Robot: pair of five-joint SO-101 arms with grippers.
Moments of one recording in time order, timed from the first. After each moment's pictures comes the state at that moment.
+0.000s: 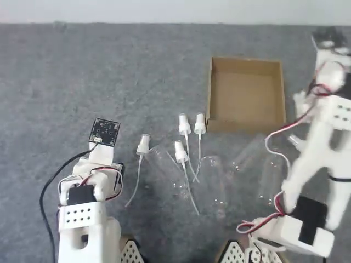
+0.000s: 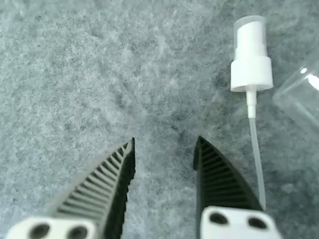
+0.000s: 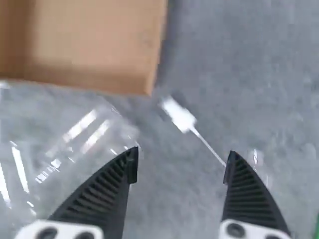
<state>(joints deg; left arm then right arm) -14.8 -65.3 85.9 51.9 -15.3 19.1 -4.7 -17.2 100.2 24.4</state>
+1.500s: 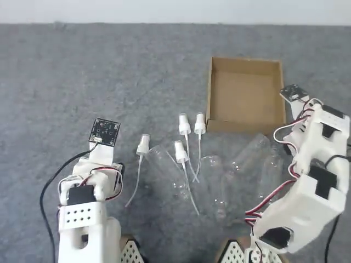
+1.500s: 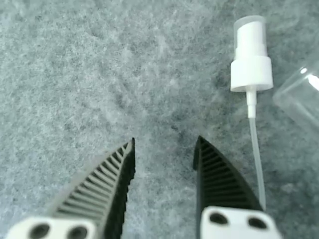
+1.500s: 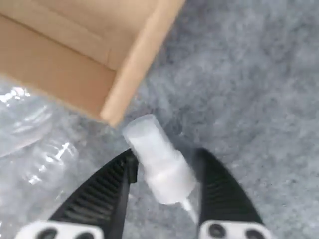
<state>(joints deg) -14.8 -65.3 85.9 51.9 -15.3 23.9 18.3 12.5 61.5 49.5</state>
